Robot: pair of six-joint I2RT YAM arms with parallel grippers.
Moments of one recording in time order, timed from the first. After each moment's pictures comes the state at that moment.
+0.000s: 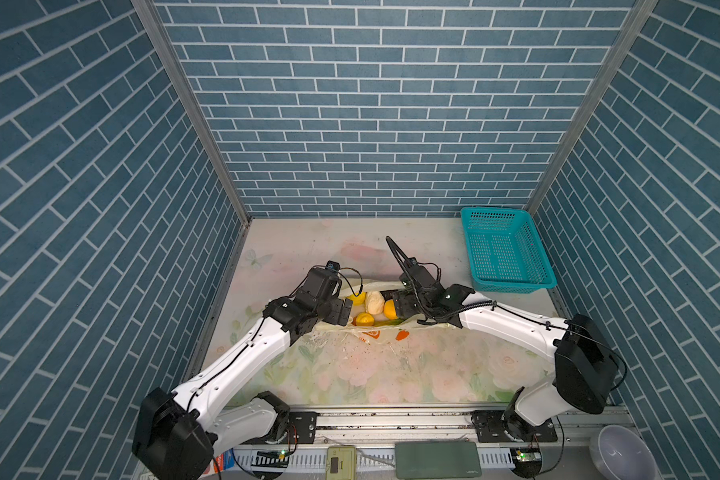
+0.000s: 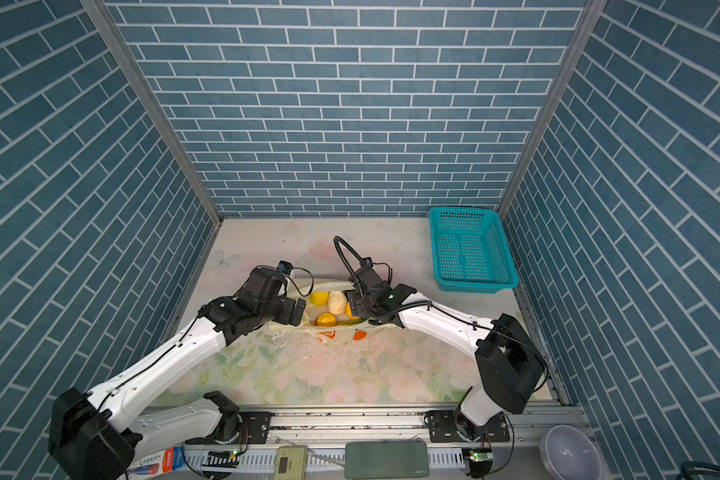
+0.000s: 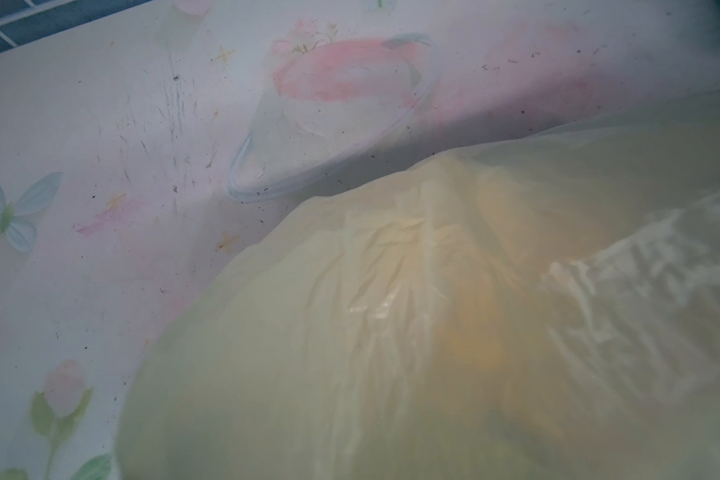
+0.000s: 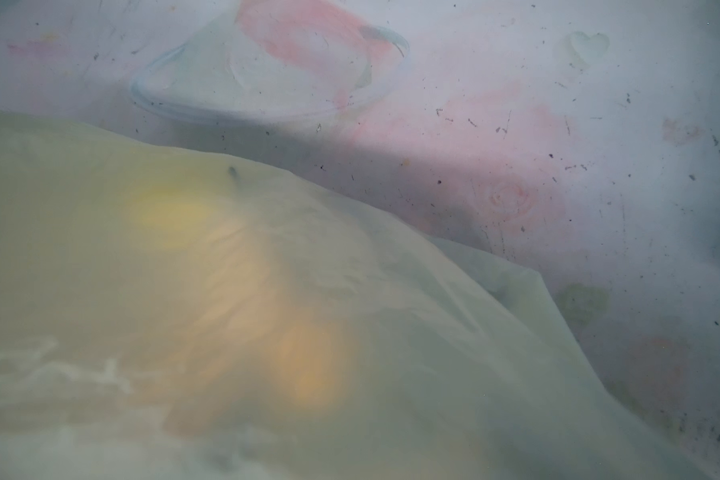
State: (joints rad) left arm -0.54 1.15 0.88 -0.62 -0.18 -0.16; right arm 0.89 1.54 1.09 -0.46 0.27 0.47
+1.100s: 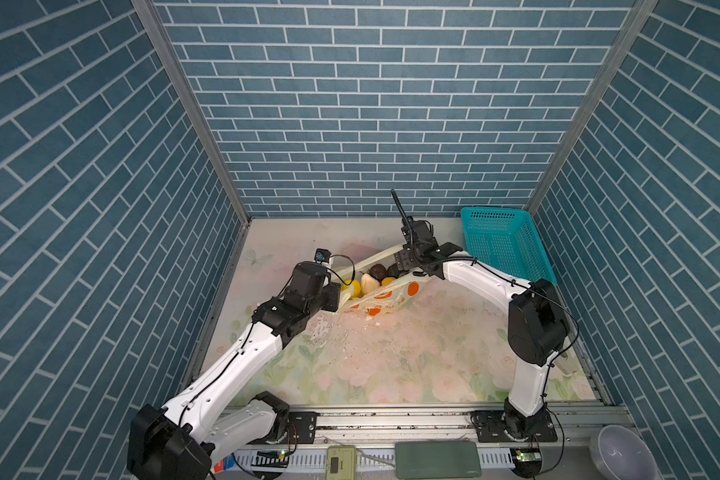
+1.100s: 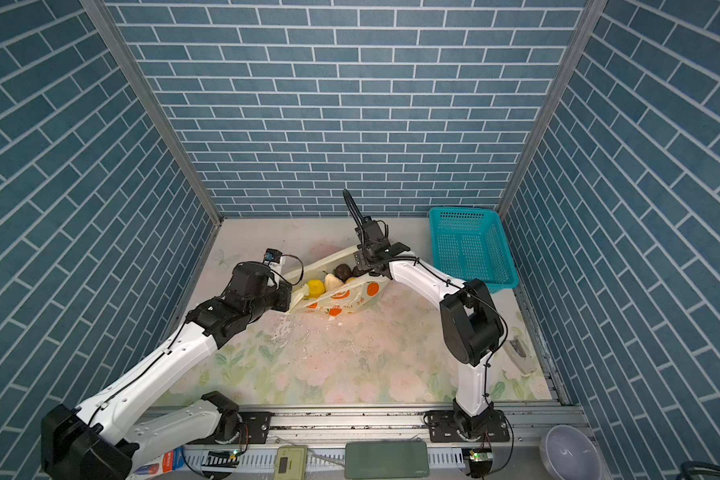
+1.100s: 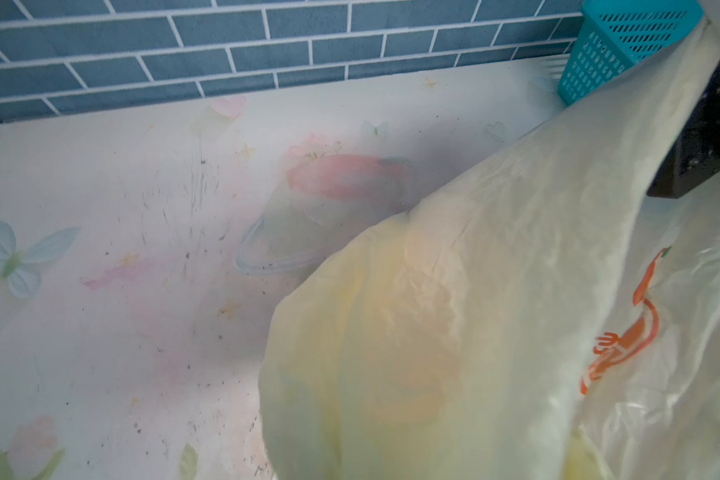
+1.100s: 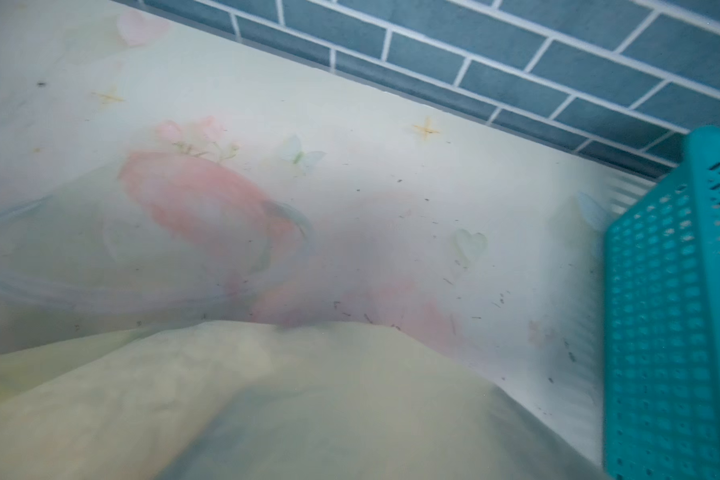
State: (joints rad) left arm -0.49 1.06 0.87 -0.49 -0.13 -0.25; right arm 0.67 1.89 1.52 -0.45 0.27 0.14
